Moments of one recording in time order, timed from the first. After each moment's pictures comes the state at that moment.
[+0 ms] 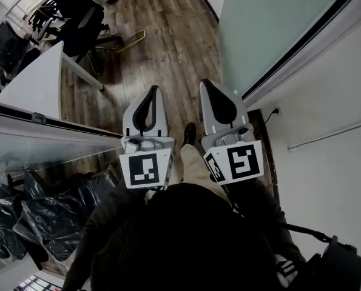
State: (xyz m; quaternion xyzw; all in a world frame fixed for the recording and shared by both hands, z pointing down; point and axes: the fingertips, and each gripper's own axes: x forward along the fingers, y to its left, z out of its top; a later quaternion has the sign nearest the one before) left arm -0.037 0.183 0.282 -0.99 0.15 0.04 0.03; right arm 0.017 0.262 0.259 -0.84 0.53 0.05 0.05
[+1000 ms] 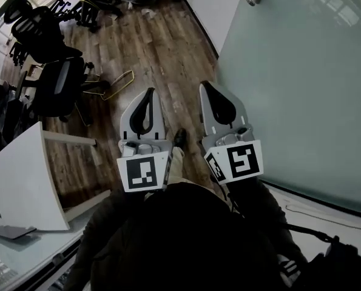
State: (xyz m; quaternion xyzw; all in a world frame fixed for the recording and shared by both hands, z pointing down) left arm 0.428 -0.107 0.239 -0.99 0.14 0.04 0.01; right arm 0.485 -0.019 0.229 -0.86 0.51 0.03 0.03
